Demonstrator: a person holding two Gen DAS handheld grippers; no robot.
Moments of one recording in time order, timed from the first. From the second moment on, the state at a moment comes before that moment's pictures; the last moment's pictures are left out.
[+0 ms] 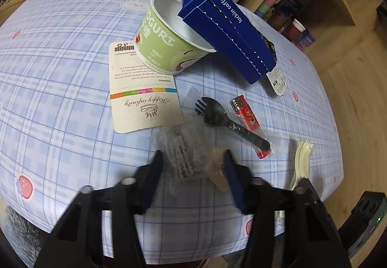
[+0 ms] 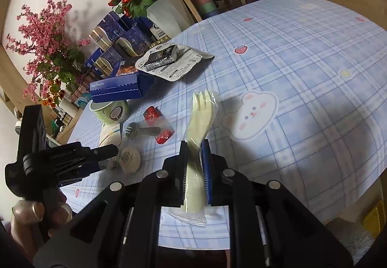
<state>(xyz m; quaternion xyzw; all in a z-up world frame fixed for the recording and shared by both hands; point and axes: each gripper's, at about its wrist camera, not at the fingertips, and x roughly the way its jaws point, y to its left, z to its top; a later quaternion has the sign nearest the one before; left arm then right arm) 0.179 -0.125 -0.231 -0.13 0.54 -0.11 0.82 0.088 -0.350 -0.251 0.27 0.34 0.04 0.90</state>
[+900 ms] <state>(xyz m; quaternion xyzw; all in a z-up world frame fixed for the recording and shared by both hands) 0.071 -0.096 -0.181 -0.04 0.48 -0.25 0.84 0.061 -0.315 -0.224 0.22 0.31 0.10 0.92</state>
